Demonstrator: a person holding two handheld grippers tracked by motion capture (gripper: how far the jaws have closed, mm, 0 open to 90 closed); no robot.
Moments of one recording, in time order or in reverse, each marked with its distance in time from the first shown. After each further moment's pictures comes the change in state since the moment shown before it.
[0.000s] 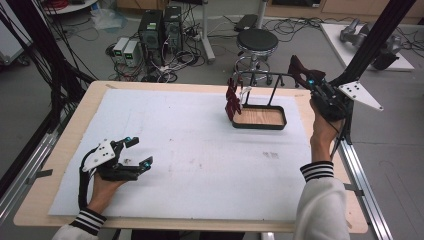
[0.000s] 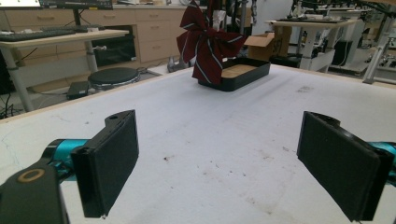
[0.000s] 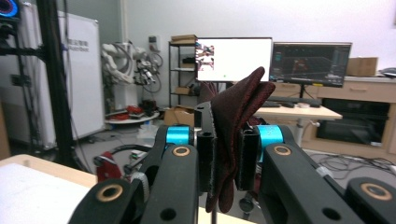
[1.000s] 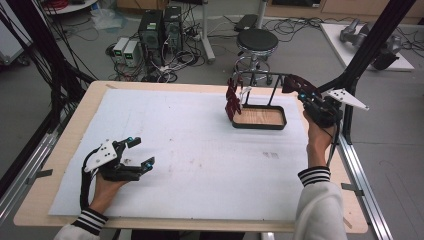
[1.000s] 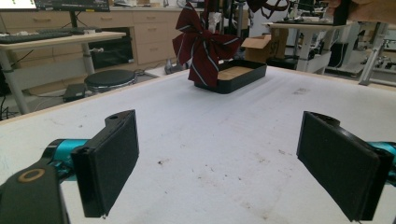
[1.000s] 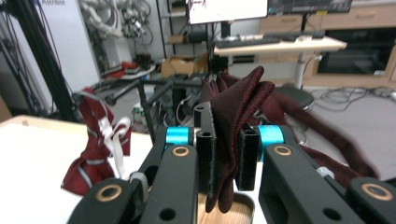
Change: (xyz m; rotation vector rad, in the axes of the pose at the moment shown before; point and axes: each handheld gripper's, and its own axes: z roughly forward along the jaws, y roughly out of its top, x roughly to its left) left arm -0.004 0.000 0.004 -0.009 -0.012 0.004; right arm -0.004 -0.035 0.005 0.248 -0.032 0.088
